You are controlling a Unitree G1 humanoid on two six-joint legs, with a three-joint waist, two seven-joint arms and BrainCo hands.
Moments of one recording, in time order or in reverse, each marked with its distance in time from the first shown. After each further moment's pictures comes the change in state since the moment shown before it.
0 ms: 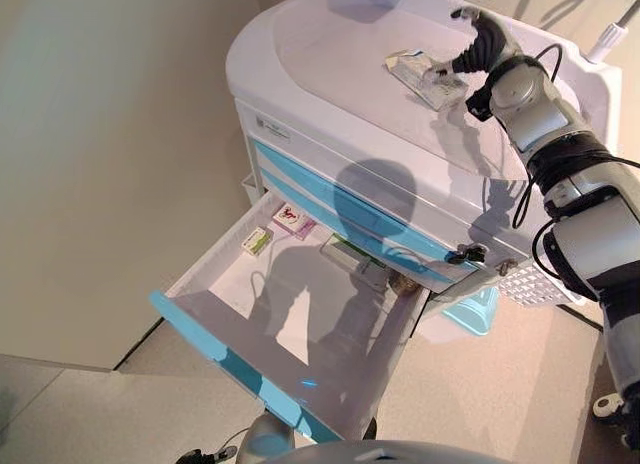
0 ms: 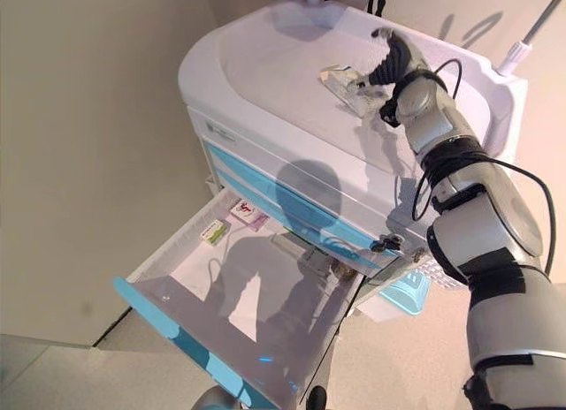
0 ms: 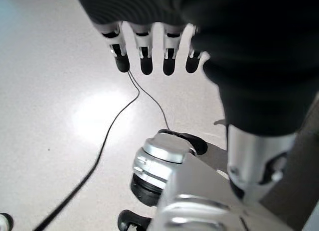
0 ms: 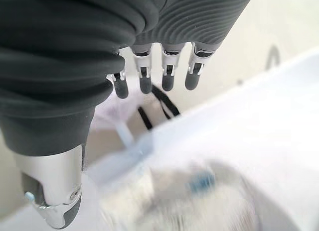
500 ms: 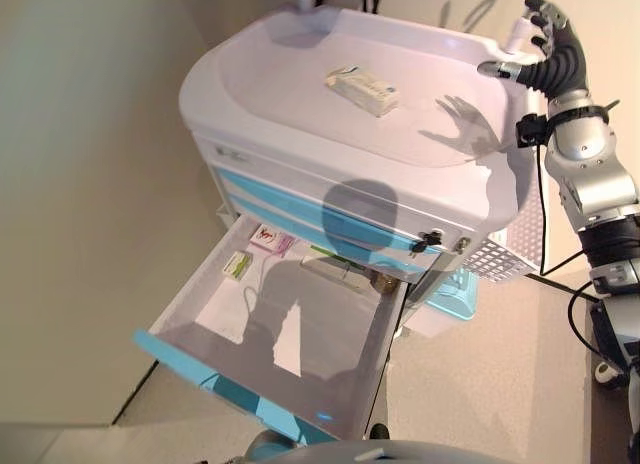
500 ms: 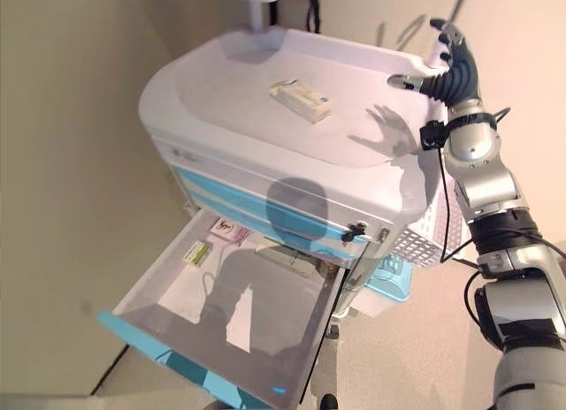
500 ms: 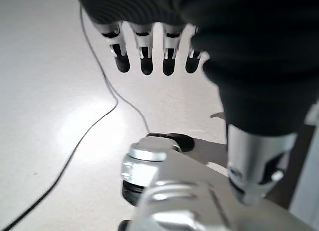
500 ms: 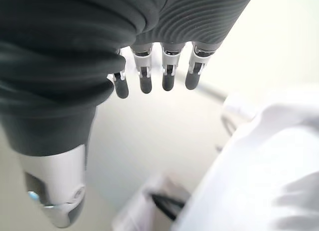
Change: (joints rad) left arm 0.053 -0.060 0.047 -0.021 0.080 0.005 0.000; right arm 0.639 -0.112 -0.525 -0.595 0.272 -0.115 -0.109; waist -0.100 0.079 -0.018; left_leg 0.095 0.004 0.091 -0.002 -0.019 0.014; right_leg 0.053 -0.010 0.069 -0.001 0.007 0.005
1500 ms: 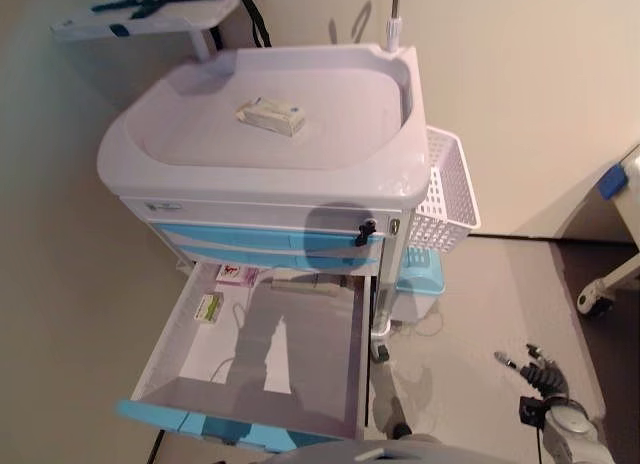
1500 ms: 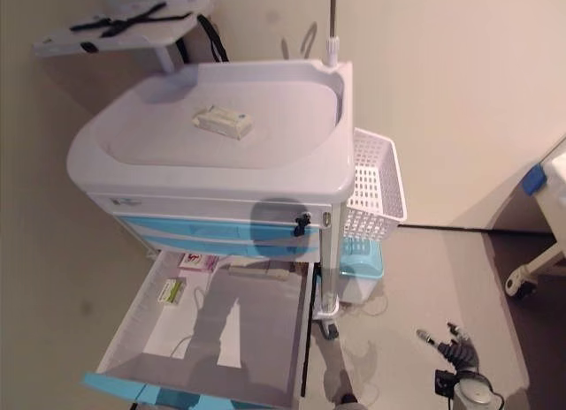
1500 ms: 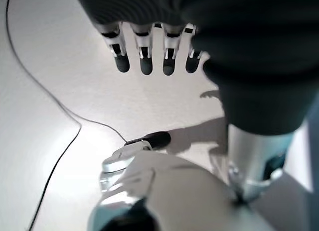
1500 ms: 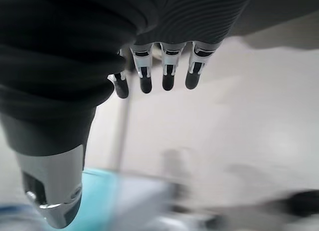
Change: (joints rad) left arm 0.060 0.048 -0.051 -0.334 0.042 -0.007 -0.083; right arm 0.782 0.350 -0.116 0.504 -0.027 0.030 0.119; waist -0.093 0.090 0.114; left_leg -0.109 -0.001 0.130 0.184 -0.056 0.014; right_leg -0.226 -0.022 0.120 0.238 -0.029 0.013
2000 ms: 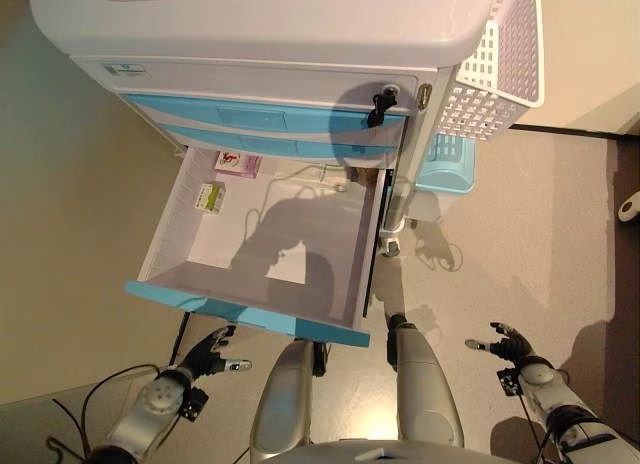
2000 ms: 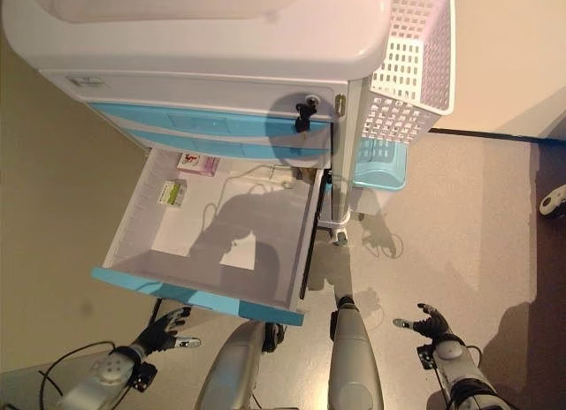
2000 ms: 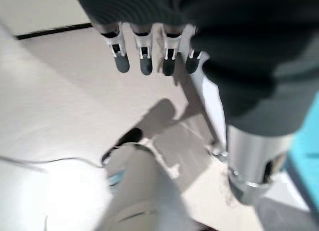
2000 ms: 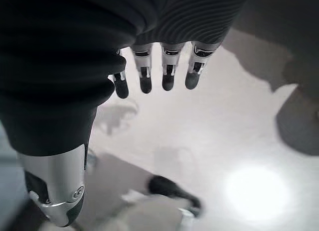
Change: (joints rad) left arm -0.115 0.396 -0.196 -0.506 -0.022 -0.037 -0.116; right arm -0.177 -0.077 0.224 0.169 -0.246 -0.001 0.050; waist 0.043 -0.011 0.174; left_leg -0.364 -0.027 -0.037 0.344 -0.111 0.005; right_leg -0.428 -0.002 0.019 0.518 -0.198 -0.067
